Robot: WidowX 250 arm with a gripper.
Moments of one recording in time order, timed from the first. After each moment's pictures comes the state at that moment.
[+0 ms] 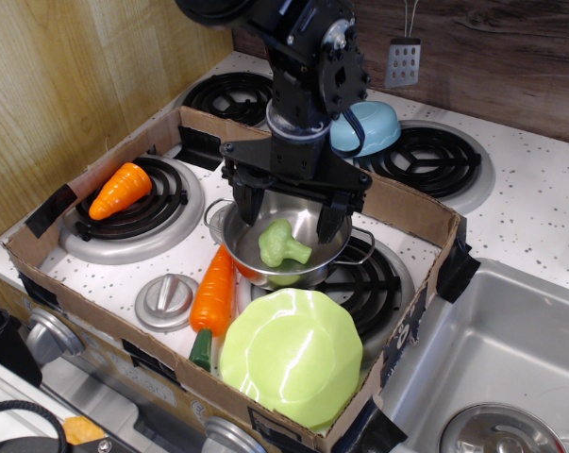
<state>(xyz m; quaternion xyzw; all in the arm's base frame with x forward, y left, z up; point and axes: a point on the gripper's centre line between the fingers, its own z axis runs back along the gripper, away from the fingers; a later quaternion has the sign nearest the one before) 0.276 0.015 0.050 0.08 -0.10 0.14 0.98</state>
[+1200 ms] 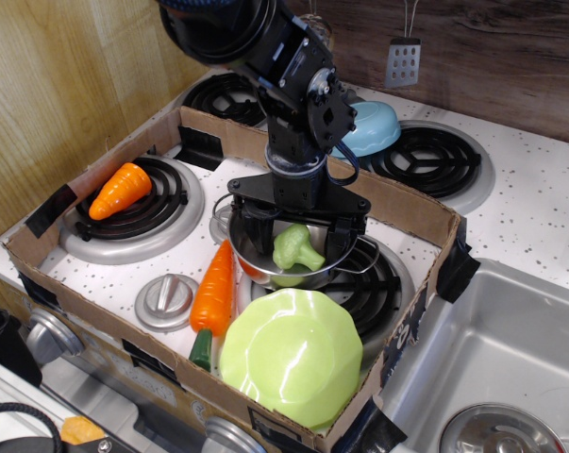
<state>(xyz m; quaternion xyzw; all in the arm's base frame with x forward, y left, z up) 0.281 0.018 0.018 0.04 -0.11 0.16 0.98</state>
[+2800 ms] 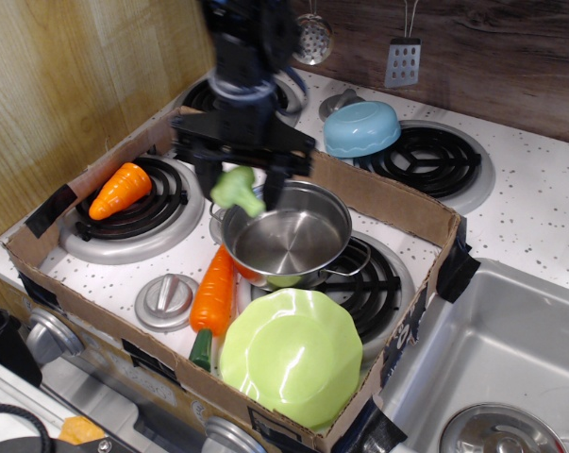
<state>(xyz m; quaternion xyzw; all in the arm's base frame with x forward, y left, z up) 0.271 0.072 0.066 0.07 -0.08 0.19 0.98</state>
